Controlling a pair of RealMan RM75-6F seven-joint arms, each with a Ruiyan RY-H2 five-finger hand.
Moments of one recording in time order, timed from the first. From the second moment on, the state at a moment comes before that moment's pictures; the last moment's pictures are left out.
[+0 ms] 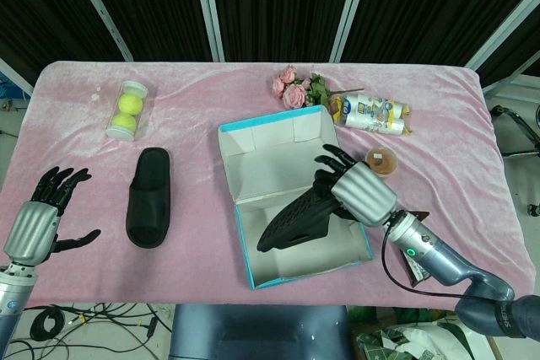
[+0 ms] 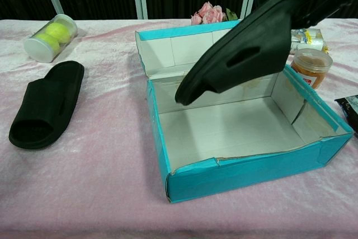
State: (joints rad) left arm -0.23 -1.18 -0.04 -1.55 1.62 1.51 -0.17; right arm 0.73 -1.13 0.09 -1.61 -1.71 1.20 0.07
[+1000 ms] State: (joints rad) left arm -0.20 -1.17 -0.02 -1.61 1.64 1.53 -0.11; right arm 0.54 -1.26 0.12 -0.97 -1.39 1.14 0.39
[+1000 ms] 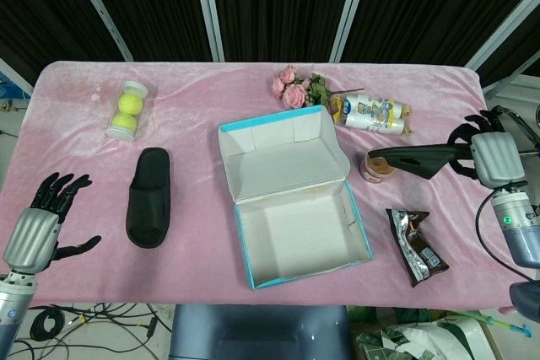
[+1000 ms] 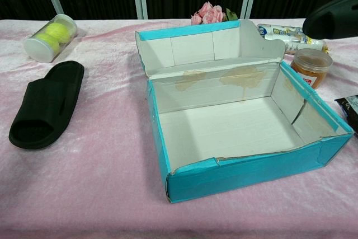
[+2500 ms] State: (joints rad) left arm -0.16 -1.16 -0.01 -1.60 1.66 1.56 -0.13; right arm 0.61 -1.24 0.14 -1.27 -1.32 0.90 0.12
